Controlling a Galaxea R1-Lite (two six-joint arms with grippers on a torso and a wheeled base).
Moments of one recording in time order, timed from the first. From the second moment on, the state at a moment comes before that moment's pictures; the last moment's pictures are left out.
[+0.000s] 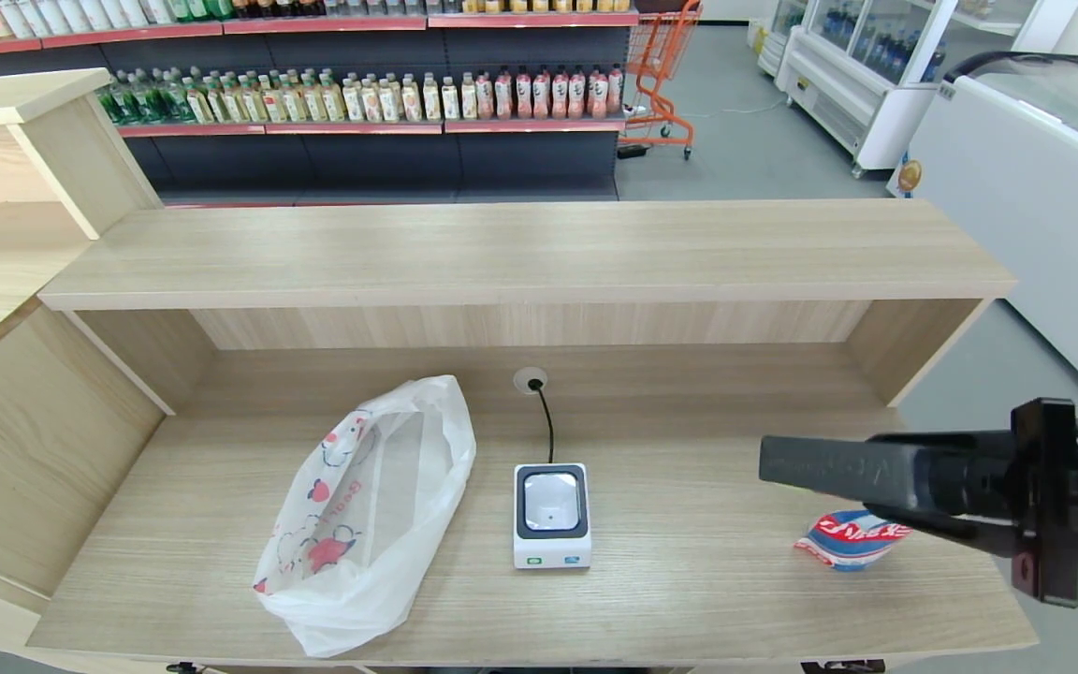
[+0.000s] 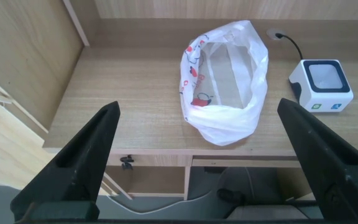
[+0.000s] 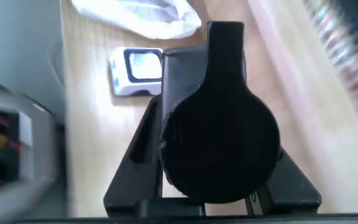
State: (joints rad) left arm 0.00 0.00 0.00 0.00 0.00 0.00; right arm 0.04 1.27 -0.55 -0.34 0.95 -1.18
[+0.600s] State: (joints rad) left arm 0.00 0.00 0.00 0.00 0.00 0.00; right arm 0.10 1.38 -0.61 -0.34 0.77 0.24
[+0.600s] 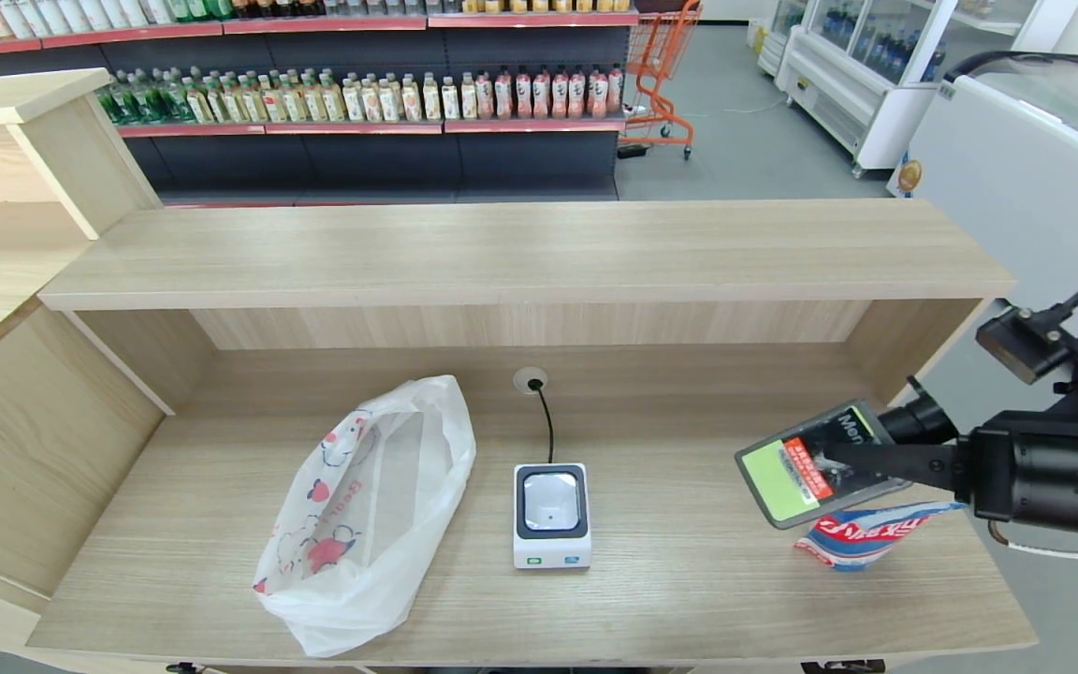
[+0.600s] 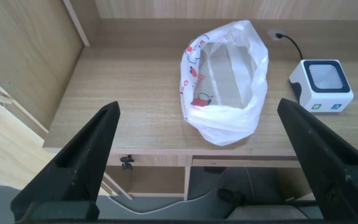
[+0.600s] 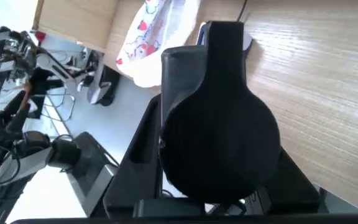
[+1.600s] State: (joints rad) left arm 0.00 0.00 0.00 0.00 0.00 0.00; right arm 0.20 1.55 -0.69 -0.33 0.69 0.27
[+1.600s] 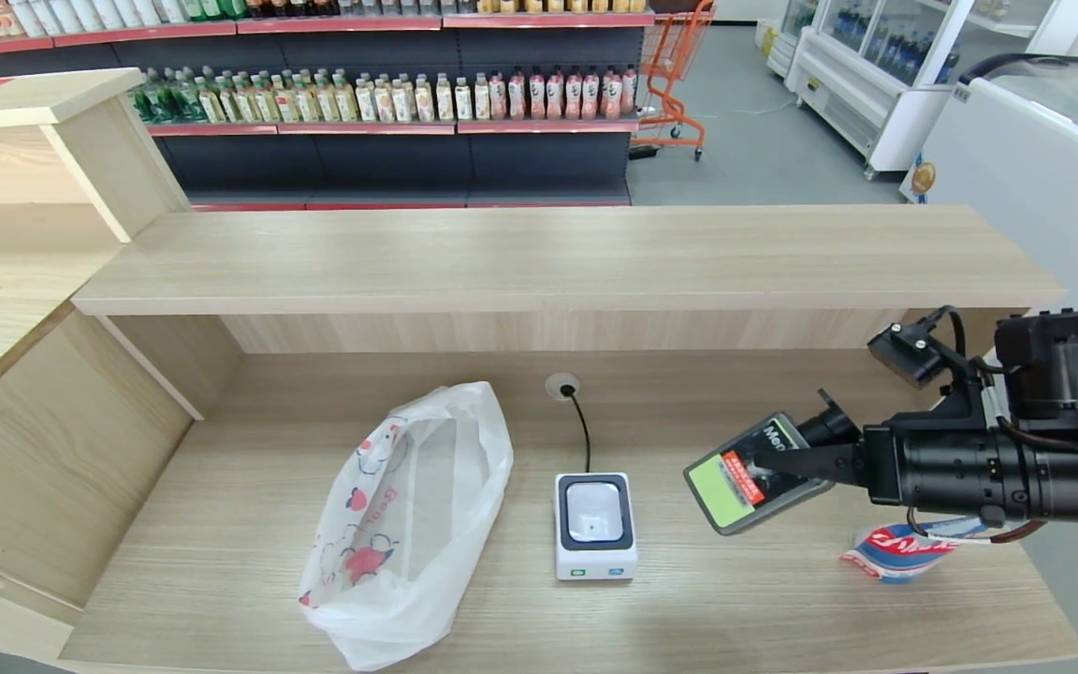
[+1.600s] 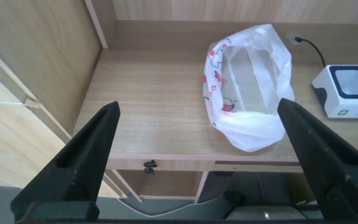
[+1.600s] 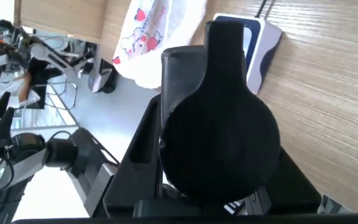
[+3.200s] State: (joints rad) left arm 0.00 0.00 0.00 0.00 0.00 0.00; right arm 0.33 2.03 -0.96 -0.34 0.41 0.16
